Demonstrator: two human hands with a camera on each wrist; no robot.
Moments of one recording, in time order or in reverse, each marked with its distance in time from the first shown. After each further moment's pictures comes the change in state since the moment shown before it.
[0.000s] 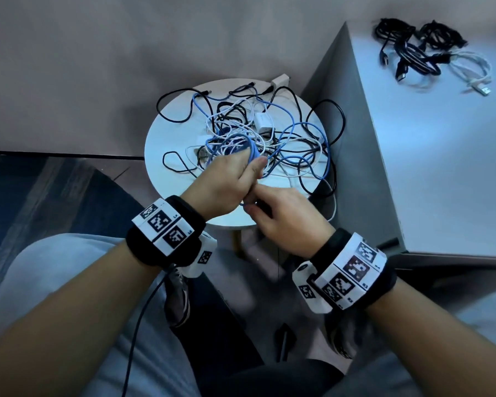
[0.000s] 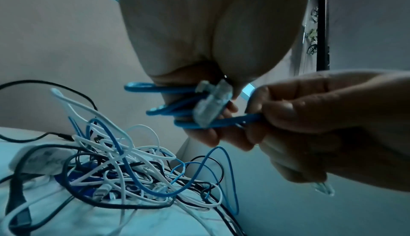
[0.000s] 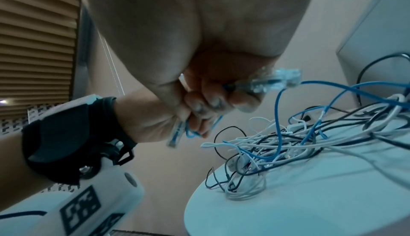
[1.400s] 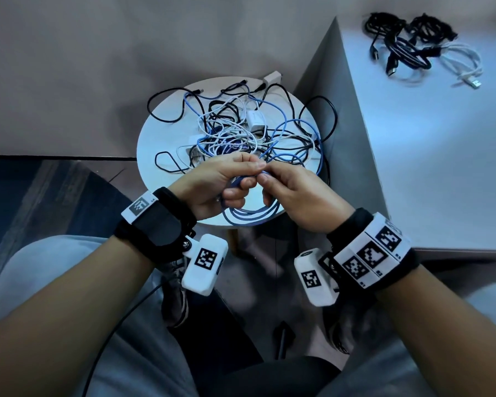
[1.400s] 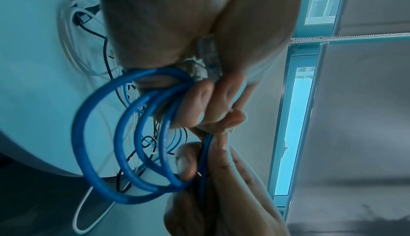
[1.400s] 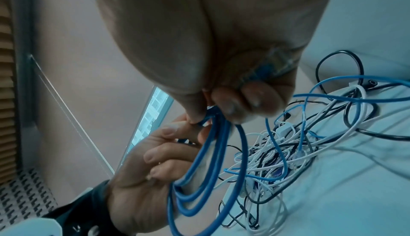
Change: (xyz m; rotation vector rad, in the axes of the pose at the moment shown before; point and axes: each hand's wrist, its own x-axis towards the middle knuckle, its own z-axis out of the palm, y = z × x) left_hand 0.004 0.012 -0.005 -1.021 -0.339 -0.454; right_hand 0.009 0.013 -0.041 0.186 -0.054 0.142
